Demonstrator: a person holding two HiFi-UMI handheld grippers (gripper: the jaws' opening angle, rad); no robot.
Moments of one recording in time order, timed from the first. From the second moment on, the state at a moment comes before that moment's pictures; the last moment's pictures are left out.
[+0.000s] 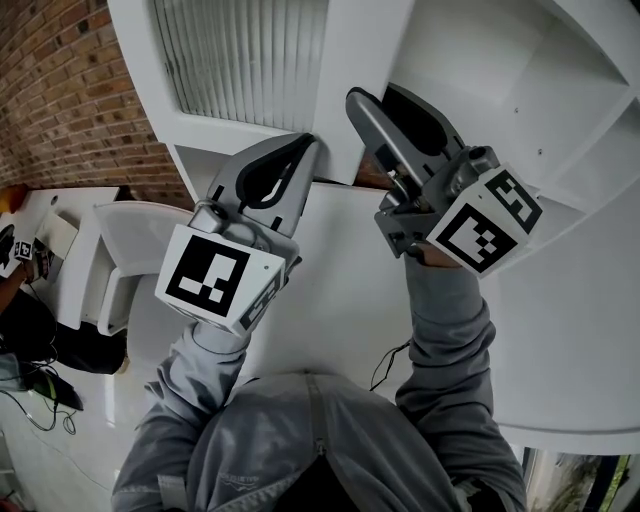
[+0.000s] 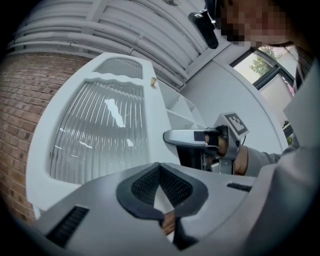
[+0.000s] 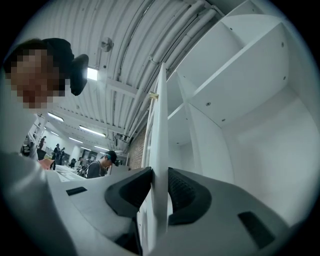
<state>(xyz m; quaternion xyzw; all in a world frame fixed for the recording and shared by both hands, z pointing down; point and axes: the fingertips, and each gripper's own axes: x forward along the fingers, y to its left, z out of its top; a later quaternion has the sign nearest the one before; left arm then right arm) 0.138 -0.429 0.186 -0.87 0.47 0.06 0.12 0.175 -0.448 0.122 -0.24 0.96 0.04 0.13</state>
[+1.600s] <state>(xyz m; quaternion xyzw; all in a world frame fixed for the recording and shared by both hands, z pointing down) 0.151 -0.466 0.203 -0.89 0.44 0.06 0.10 0.208 -0.475 0.137 -0.37 0.92 0.06 0.13</state>
